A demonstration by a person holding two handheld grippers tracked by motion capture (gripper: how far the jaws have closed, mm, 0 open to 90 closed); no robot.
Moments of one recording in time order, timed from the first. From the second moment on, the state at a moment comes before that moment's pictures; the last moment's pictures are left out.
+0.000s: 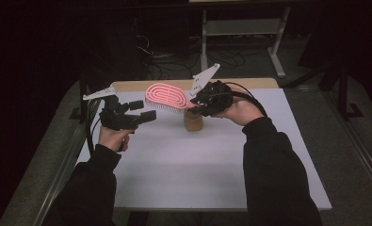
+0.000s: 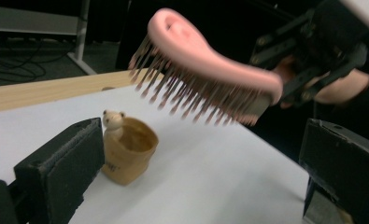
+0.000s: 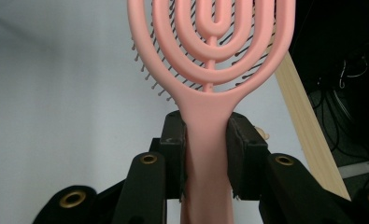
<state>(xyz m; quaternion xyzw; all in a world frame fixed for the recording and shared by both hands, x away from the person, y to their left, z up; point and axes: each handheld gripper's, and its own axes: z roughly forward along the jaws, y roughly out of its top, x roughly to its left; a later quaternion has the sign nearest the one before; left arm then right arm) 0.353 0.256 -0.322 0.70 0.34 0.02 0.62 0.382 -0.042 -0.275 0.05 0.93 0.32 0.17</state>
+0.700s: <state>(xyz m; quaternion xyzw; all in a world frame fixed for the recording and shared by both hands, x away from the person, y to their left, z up) 0.369 0.251 -0.307 0.67 0.38 -0.02 0.64 0.384 -0.020 -0.278 0.05 0.92 0.34 0.20</state>
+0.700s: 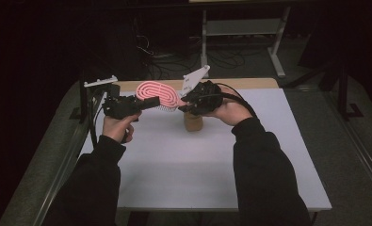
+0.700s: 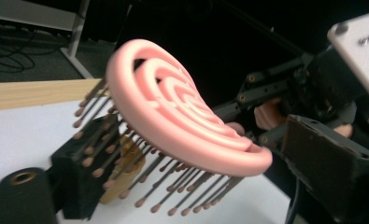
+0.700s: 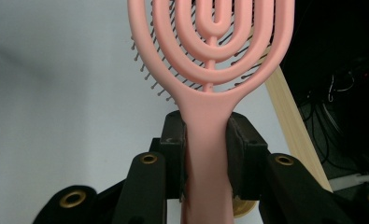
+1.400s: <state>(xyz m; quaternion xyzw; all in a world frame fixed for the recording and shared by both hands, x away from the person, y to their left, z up) 0.371 0.246 -0.301 0.61 0.45 -0.03 0.65 0.387 -0.009 -0.285 0.07 0.91 0.33 0.24</state>
